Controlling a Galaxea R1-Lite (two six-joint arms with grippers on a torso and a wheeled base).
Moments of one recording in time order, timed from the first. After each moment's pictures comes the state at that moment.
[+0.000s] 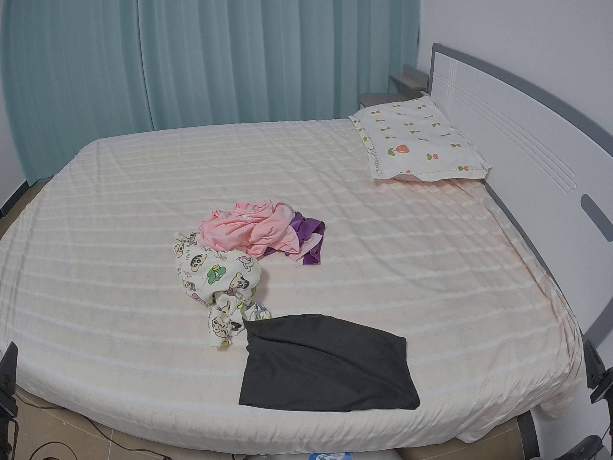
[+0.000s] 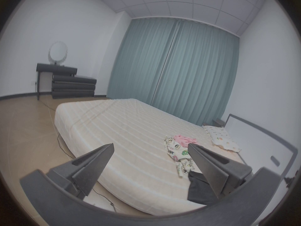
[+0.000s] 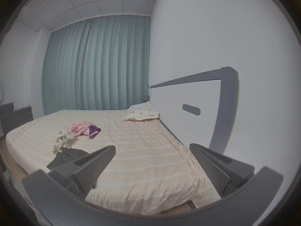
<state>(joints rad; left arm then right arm) -0.11 0.23 -0.31 0.21 0.47 -0.38 0.00 0.34 -0.02 -0.26 -0.21 -0.03</state>
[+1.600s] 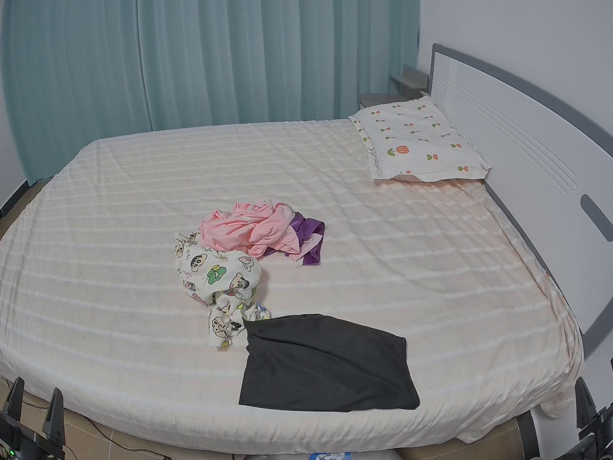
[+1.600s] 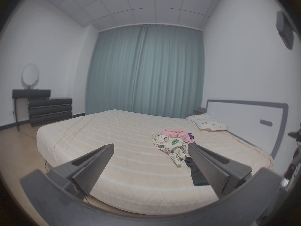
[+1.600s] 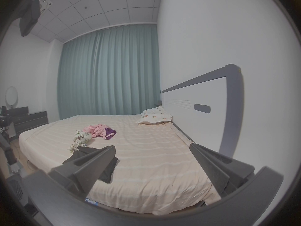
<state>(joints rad) 0.00 0.01 -0.02 0.01 0.09 -0.08 0.00 0.01 -0.02 -0.01 -0.05 0.00</state>
